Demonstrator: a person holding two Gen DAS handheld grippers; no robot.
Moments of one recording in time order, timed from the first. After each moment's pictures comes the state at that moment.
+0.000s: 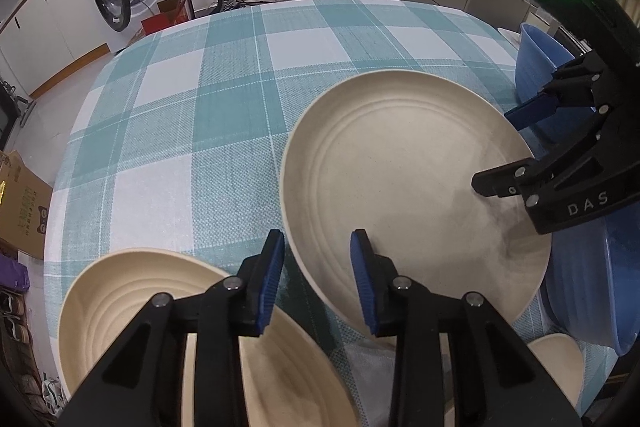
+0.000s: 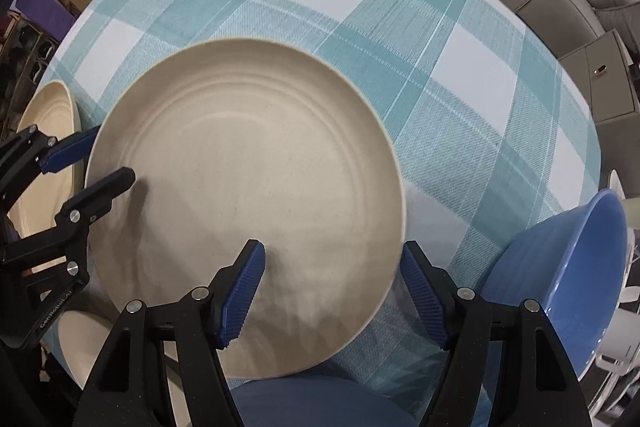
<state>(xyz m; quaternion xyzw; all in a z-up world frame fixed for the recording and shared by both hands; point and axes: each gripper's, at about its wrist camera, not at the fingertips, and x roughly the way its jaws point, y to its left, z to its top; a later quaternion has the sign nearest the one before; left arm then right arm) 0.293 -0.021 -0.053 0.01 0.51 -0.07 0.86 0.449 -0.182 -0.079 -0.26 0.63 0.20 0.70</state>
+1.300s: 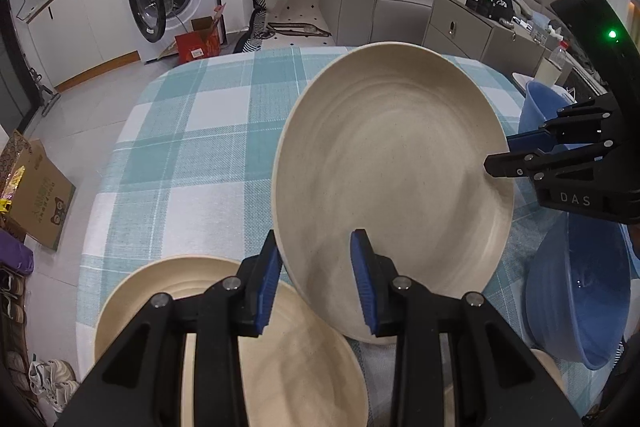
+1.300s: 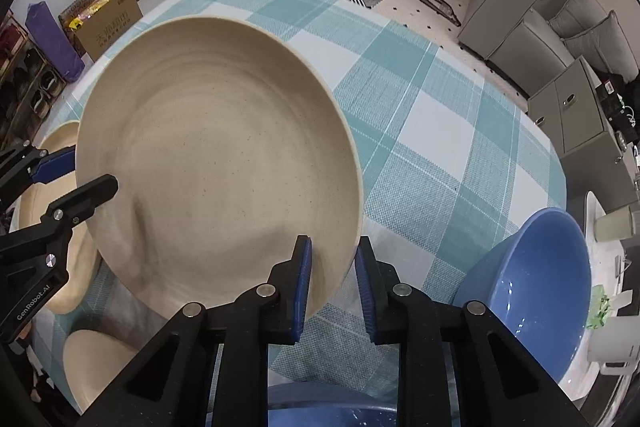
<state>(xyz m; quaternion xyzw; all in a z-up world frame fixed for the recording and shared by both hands) 0.275 0.004 -0.011 -0.02 0.45 -0.03 0.89 0.428 -0.190 -0.028 -0.24 0.53 0.20 0.79</state>
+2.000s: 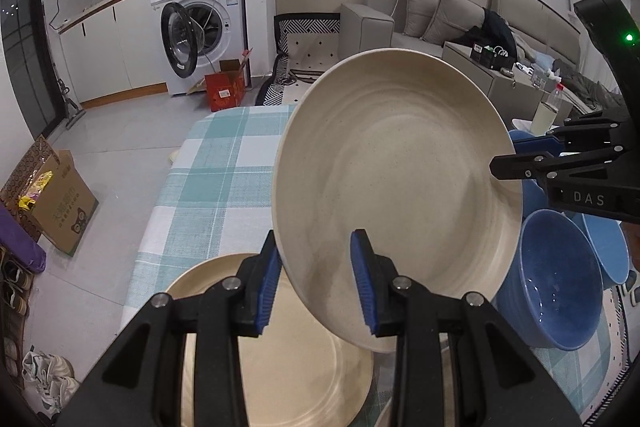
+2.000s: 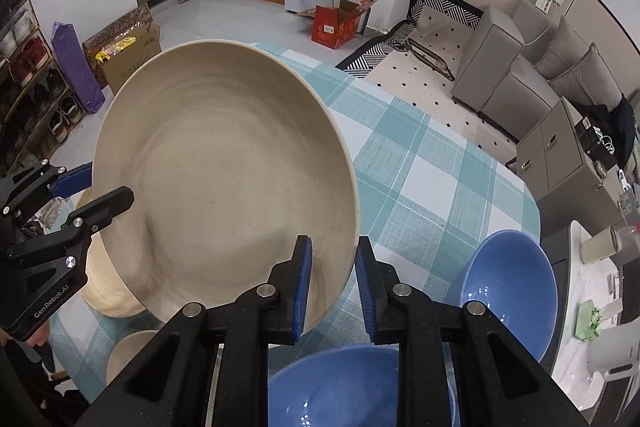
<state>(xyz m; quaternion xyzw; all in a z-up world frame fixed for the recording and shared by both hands) 0.216 0.026 0.042 -0.03 0.37 0.01 0.93 0.359 -0.175 0.055 -0.22 0.44 0.23 0.84</state>
